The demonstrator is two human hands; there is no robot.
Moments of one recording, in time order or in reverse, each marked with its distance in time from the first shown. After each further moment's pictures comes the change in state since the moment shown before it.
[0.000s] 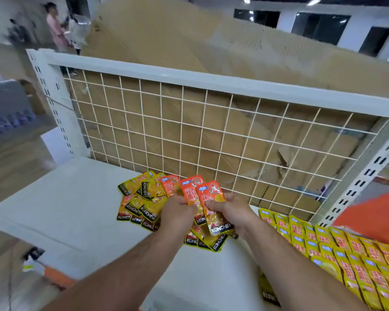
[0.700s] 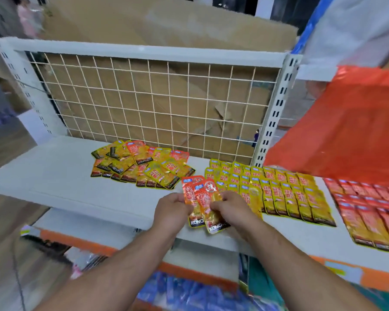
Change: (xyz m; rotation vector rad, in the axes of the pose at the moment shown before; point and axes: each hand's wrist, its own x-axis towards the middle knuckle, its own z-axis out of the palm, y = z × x) left_hand -0.181 -0.036 0.072 -0.010 -0.100 -0.053; right_hand -0.162 0.093 -0.108 -0.304 0.145 -0.004
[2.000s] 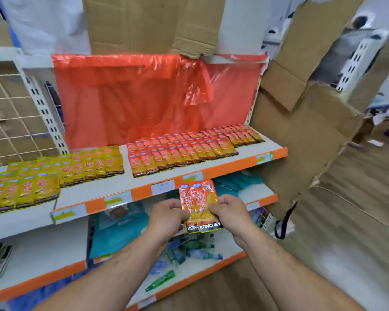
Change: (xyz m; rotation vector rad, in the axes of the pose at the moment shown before) left_hand -0.358 -0.026 0.322 0.135 -0.734 0.116; right_hand -0.374 0.254 -0.309 0.304 0.655 0.193
